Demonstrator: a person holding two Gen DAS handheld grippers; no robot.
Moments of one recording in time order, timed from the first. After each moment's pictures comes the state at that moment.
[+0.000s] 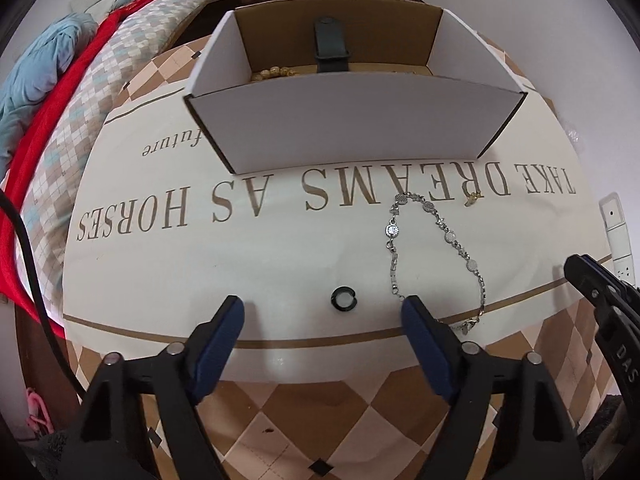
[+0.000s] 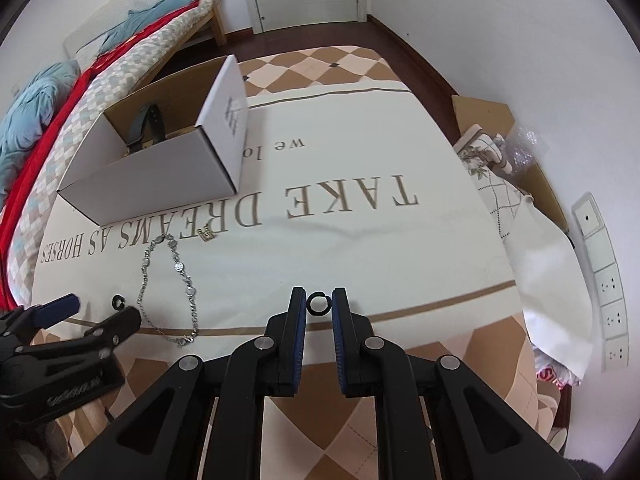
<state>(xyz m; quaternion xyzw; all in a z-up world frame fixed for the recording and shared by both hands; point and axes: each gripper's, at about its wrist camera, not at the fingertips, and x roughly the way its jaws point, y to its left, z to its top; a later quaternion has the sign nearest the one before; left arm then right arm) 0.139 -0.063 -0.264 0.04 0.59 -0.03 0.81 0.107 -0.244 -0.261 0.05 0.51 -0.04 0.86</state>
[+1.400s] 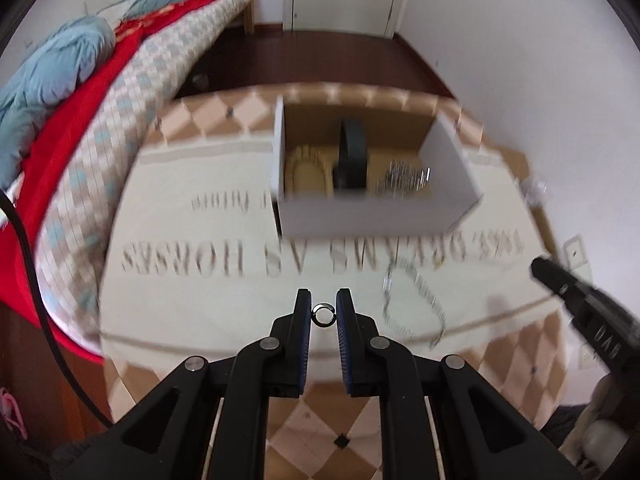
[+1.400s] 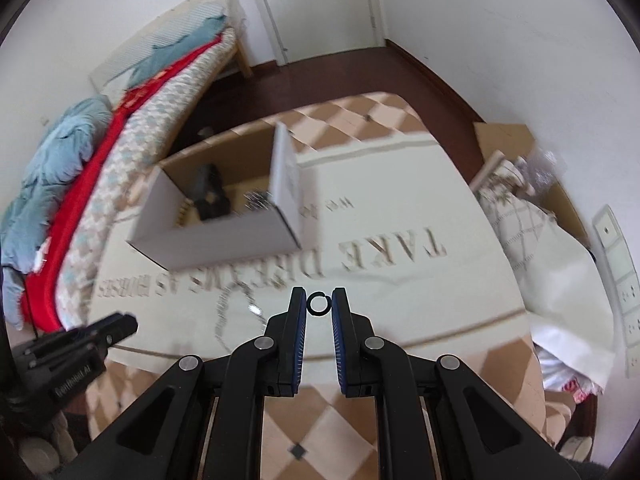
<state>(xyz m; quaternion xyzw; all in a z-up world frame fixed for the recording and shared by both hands) 0.134 -0.015 -0.171 -0.03 0.52 -0.06 0.85 0.111 -0.221 -0.192 0.10 0.45 0.03 0.88</state>
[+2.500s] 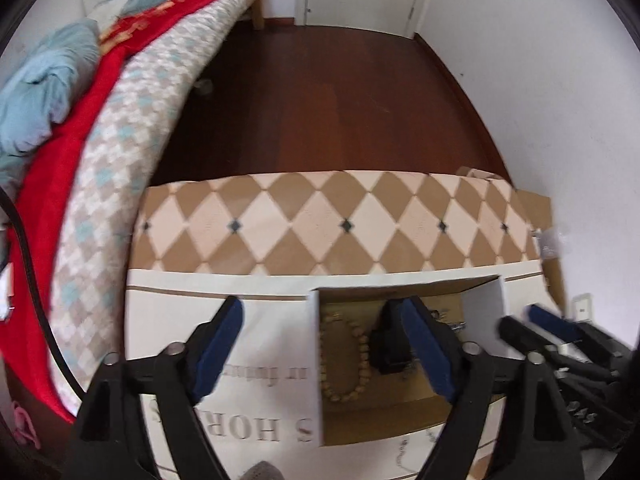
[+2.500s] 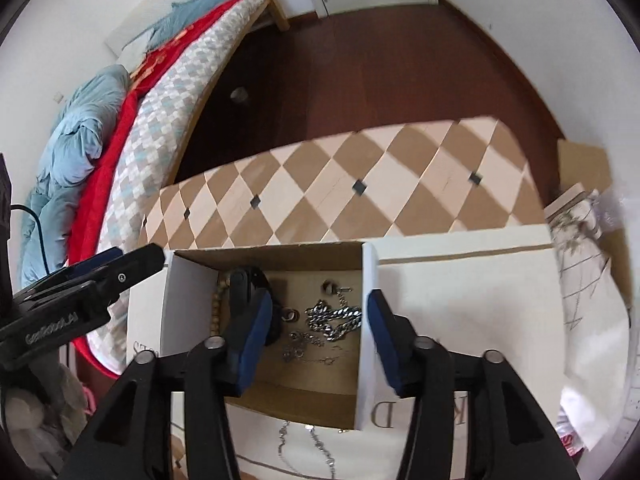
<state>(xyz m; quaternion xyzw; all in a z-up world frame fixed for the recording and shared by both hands) 0.308 0.011 -0.149 -0.02 0.55 -0.03 0.83 0.291 -0.194 -0.182 0.09 0.54 0.08 0.83</state>
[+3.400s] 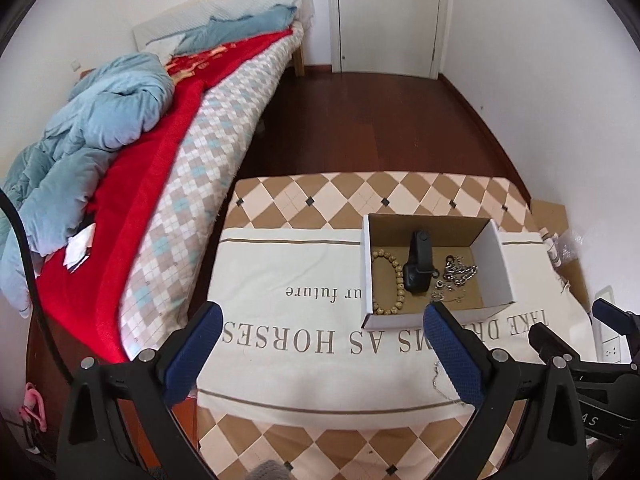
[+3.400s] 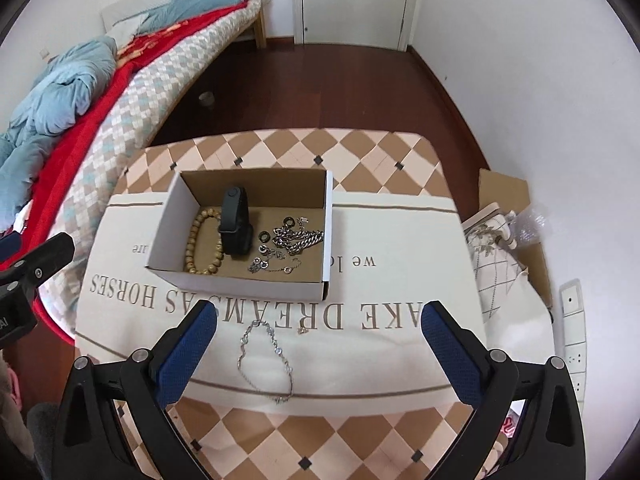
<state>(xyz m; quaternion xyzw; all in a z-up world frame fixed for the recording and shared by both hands) 0.157 0.027 -0.092 0.00 0.47 0.03 0.88 0.153 -0.162 -0.130 -0.03 0.49 0.00 0.87</state>
